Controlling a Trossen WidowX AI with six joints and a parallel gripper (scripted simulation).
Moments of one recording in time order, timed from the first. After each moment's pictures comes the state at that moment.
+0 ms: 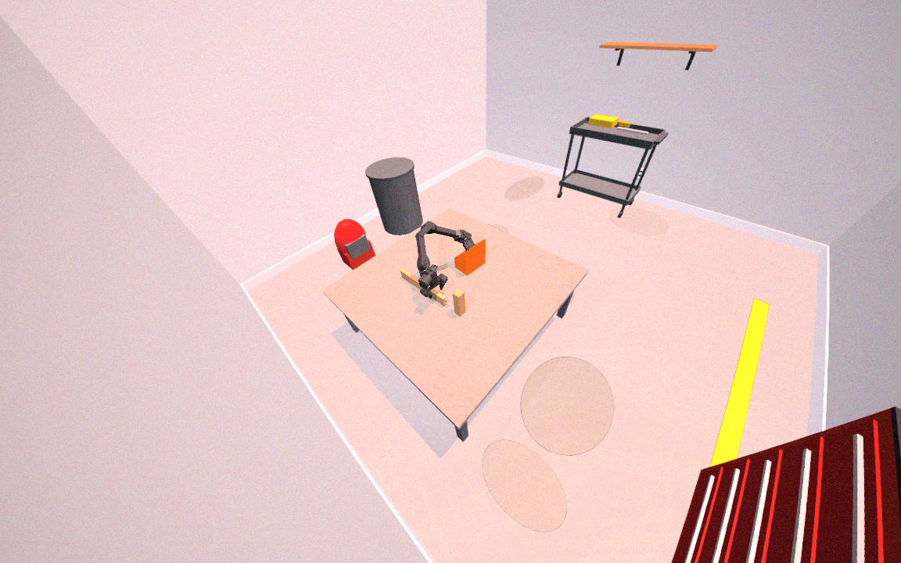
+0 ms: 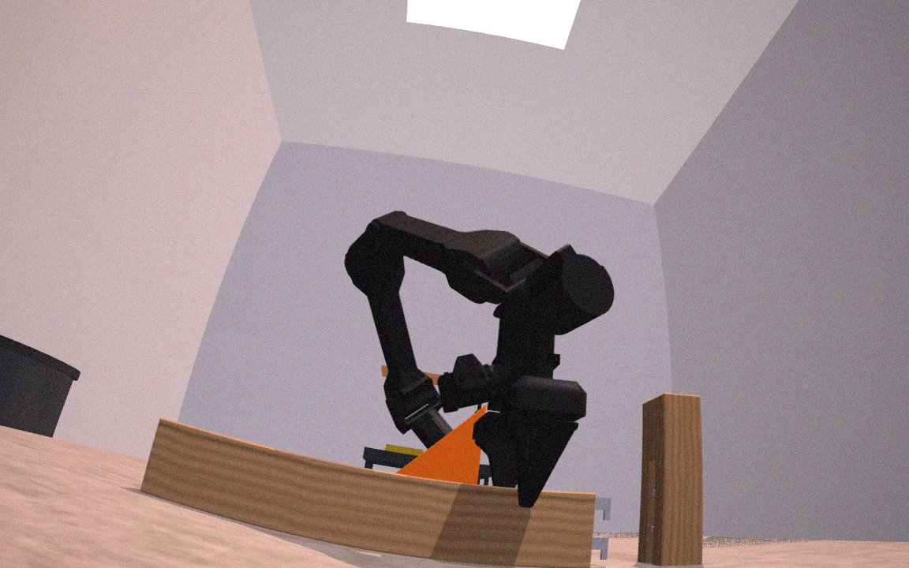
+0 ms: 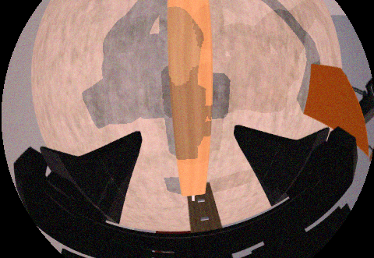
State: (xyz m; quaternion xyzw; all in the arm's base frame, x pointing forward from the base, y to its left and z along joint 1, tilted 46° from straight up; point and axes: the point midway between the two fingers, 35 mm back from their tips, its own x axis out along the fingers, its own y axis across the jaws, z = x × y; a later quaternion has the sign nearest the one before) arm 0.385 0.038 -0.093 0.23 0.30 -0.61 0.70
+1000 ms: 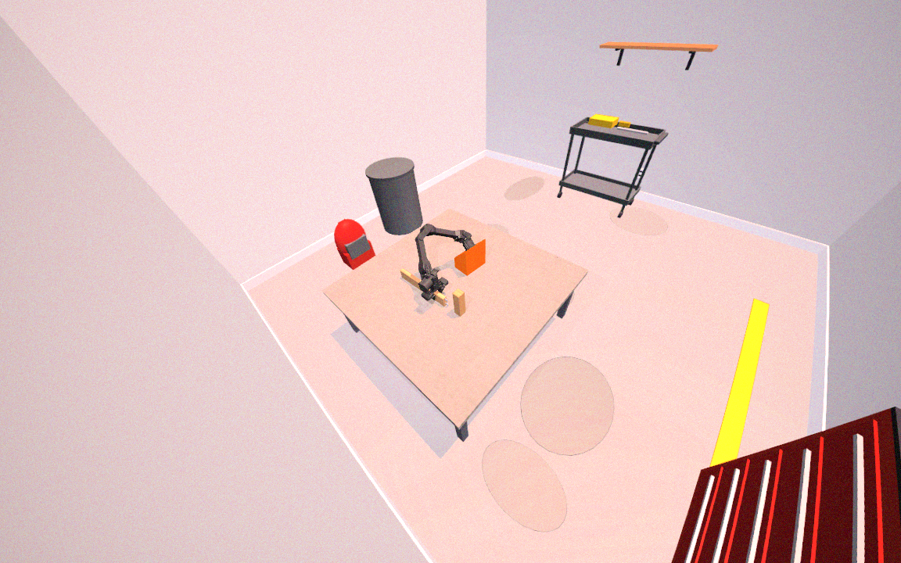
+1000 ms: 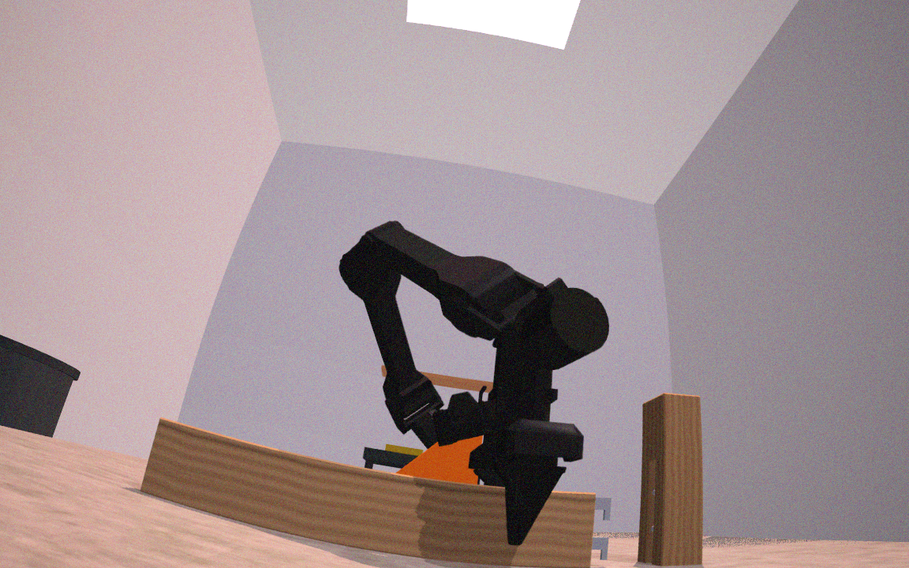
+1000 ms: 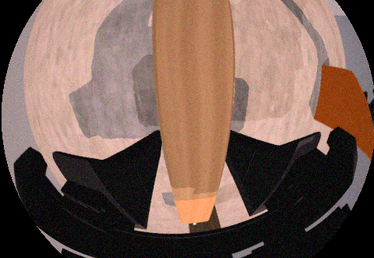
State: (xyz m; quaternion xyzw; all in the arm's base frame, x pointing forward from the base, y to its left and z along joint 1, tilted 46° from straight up) arm 0.385 0.013 -0.116 0.23 0.30 -0.61 0.70
